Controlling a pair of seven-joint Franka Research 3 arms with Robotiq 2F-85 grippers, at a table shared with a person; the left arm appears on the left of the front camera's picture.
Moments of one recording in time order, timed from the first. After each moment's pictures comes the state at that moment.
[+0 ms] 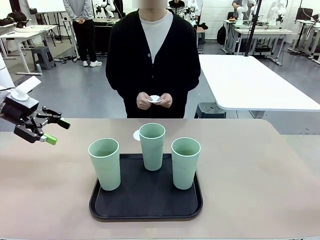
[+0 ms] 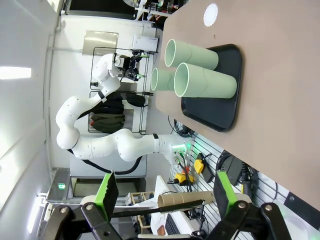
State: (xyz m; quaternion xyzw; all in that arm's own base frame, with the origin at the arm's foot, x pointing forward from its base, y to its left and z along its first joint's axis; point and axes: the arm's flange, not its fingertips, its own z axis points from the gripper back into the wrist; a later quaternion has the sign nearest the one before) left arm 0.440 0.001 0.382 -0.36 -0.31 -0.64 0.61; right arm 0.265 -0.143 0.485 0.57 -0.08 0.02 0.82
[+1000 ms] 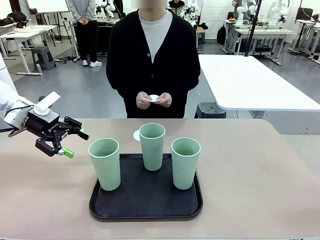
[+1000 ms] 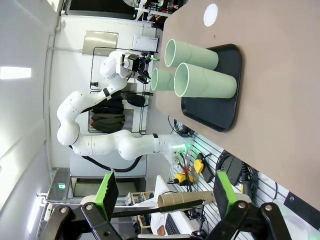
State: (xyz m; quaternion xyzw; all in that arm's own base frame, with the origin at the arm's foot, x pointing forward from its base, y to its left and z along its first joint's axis) left arm 0.441 -0.052 0.347 -0.39 -0.32 -0.69 0.53; right arm 0.266 -0.143 0.485 0.57 -0.08 0.02 0.82
